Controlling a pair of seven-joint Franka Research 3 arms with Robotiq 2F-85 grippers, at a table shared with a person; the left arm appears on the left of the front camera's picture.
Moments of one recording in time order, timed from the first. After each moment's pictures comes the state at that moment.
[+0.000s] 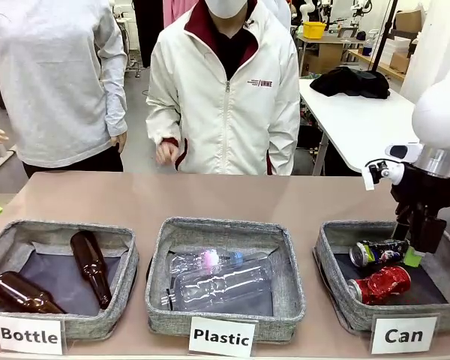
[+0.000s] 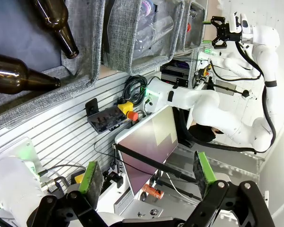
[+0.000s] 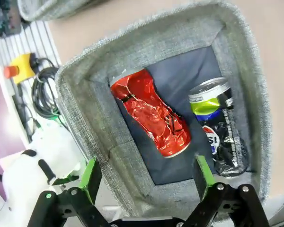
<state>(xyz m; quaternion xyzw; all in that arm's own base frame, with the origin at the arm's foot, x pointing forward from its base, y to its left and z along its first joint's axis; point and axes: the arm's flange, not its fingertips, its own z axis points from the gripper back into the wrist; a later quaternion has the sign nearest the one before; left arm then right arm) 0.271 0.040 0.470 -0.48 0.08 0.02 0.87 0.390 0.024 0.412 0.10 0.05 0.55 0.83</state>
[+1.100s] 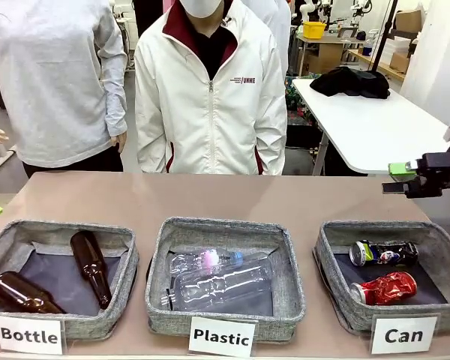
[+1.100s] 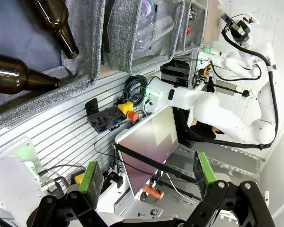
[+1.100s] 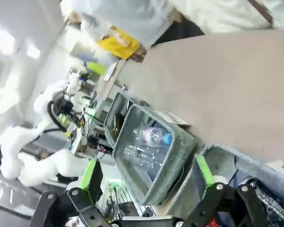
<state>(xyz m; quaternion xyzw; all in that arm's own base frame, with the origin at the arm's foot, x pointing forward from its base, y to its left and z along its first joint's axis) 0.271 0.040 0.470 -0.48 0.08 0.02 0.87 0.392 -0.068 0.410 0.55 -0.25 0.11 0.79</state>
